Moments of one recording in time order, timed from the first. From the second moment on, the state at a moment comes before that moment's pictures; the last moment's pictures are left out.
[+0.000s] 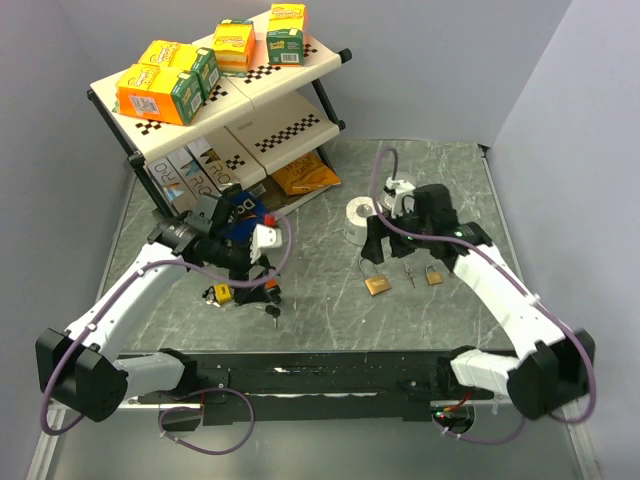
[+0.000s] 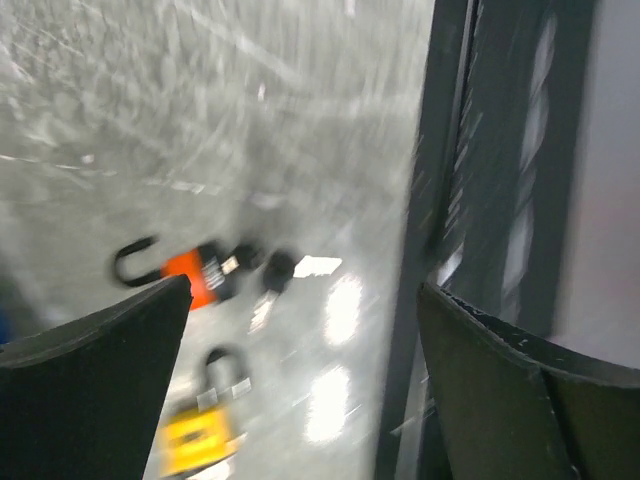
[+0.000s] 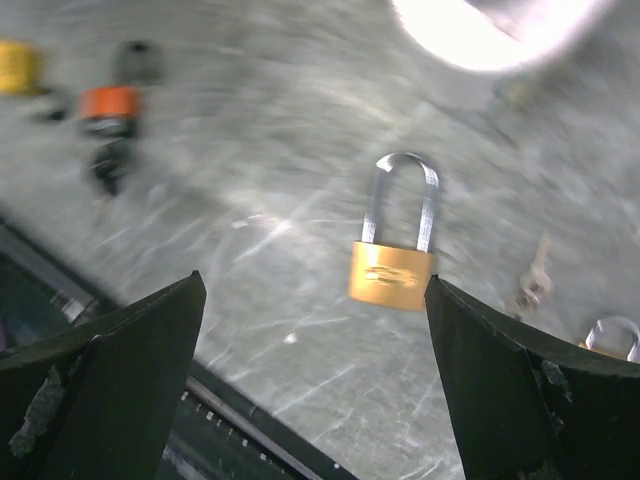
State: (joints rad) left arm -0.43 1.20 1.08 -0.90 0.79 0.64; right arm 0.36 1.21 1.02 -0.62 -0.28 0.10
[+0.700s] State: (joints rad) left arm -0.43 1.62 1.18 -1.10 0.57 1.67; right arm 0.33 1.22 1.09 -0.70 -0.80 -0.07
